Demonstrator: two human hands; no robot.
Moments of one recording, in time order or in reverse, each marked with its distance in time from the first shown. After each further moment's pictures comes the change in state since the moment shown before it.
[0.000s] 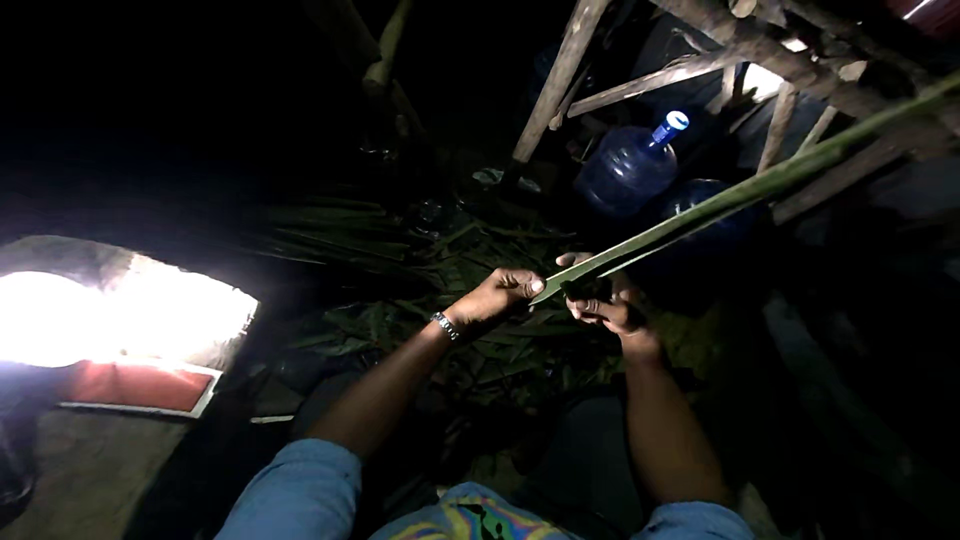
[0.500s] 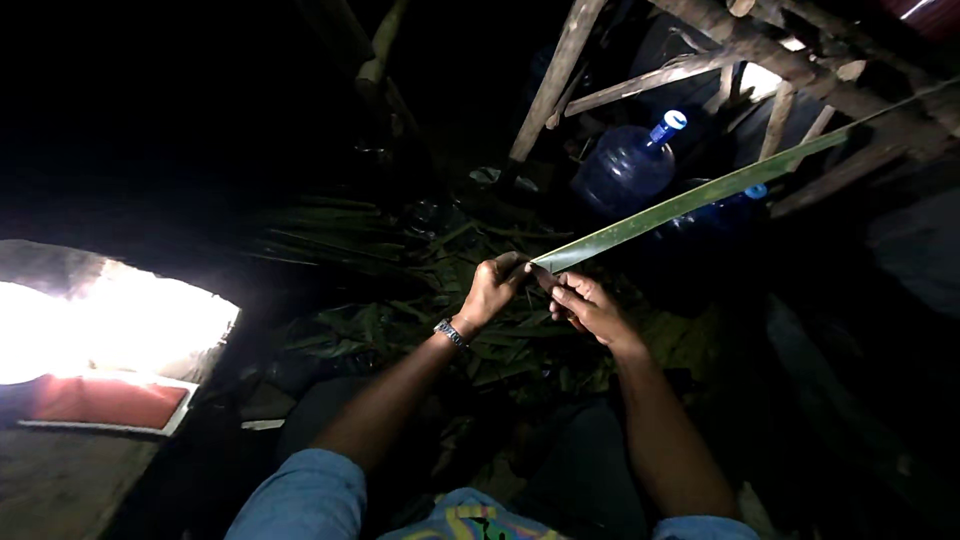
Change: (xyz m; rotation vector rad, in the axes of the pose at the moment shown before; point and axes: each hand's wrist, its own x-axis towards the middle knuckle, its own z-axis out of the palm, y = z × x) left_hand 0.012 -0.007 0.009 0.385 0.429 0.186; right_hand 0.004 0.000 0.021 -0.287 0.226 0.302
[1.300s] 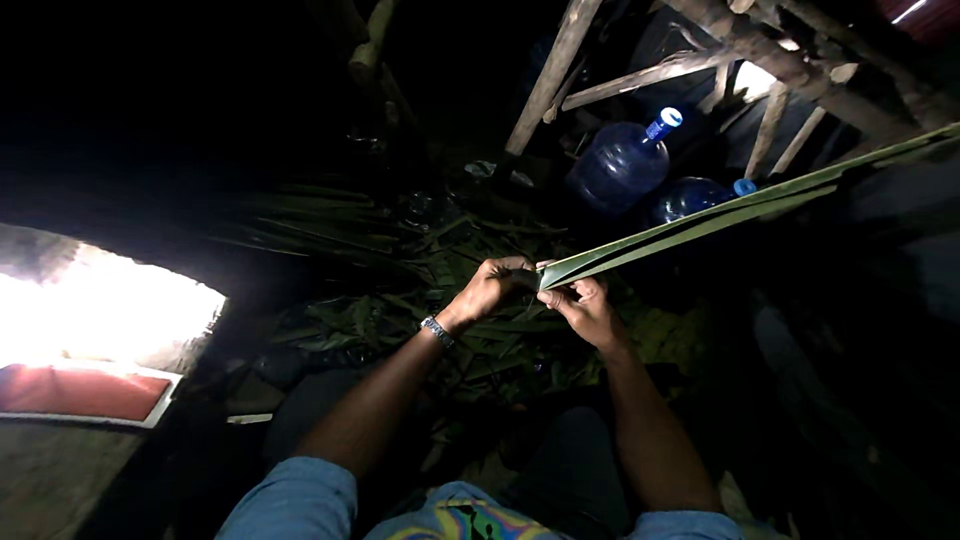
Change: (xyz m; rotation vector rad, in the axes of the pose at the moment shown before) left_hand -0.006 0.010 -0.009 -0.265 -0.238 -0.036; right_hand -0.006 -0.001 0.019 -0.108 0.155 -0.486
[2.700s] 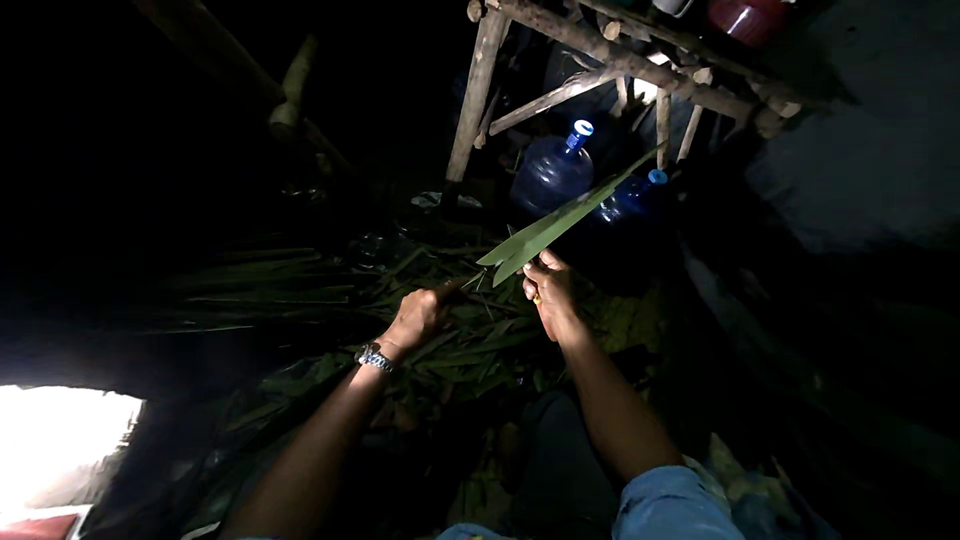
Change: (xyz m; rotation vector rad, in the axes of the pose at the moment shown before) left_hand 0.011 0.002 -0.035 0.950 -0.151 -0.172; right_hand 0.031 0.009 -0.012 0.346 0.613 0.487
